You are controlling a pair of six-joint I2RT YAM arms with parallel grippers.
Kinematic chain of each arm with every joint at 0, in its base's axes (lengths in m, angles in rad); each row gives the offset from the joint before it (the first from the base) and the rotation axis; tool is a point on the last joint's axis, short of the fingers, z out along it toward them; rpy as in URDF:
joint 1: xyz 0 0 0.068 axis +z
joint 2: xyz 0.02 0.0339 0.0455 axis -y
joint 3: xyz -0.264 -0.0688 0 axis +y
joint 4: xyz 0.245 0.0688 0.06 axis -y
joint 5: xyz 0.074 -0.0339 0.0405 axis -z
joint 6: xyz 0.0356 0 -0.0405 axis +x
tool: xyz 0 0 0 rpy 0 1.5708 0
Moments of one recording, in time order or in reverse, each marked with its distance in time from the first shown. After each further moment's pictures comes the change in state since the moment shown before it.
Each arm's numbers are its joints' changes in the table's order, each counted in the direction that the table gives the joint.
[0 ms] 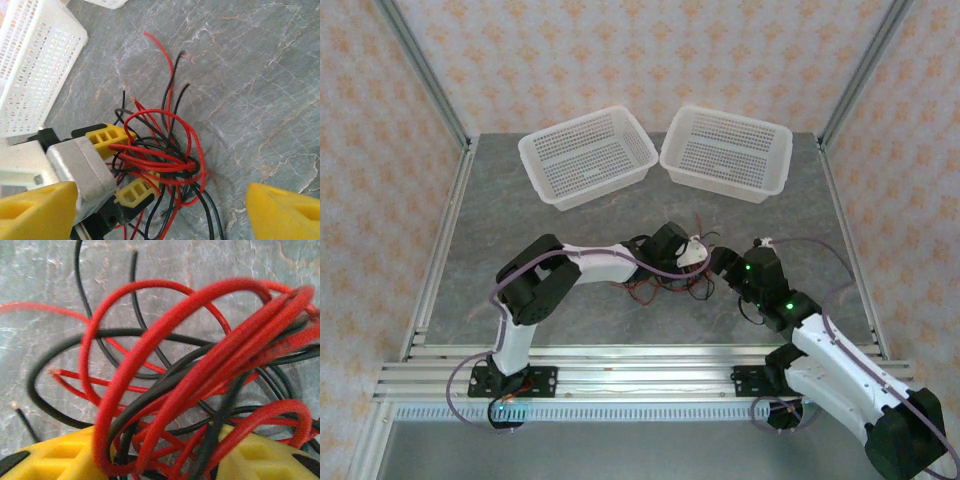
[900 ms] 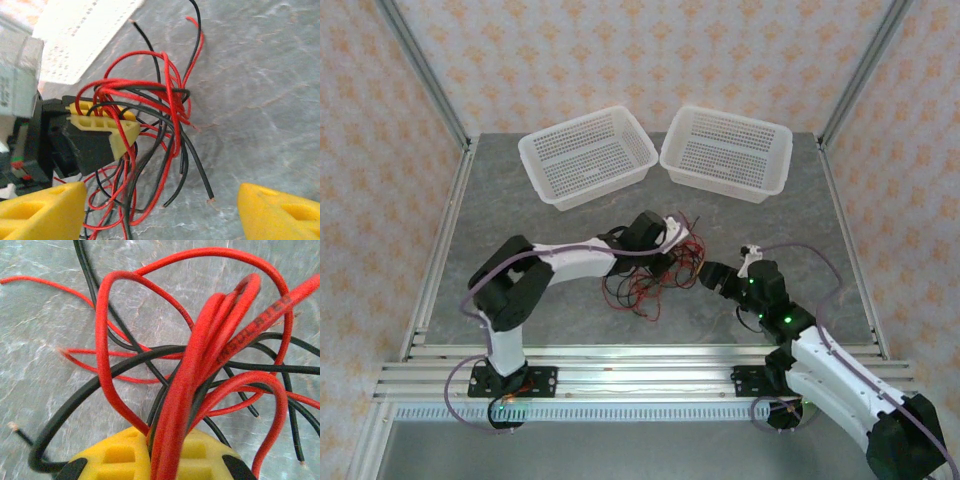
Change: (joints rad) left arm 0.092 0.182 0.126 -0.010 0.180 -0.429; right arm 0.000 0.058 0.167 0.261 -0.213 -0.211
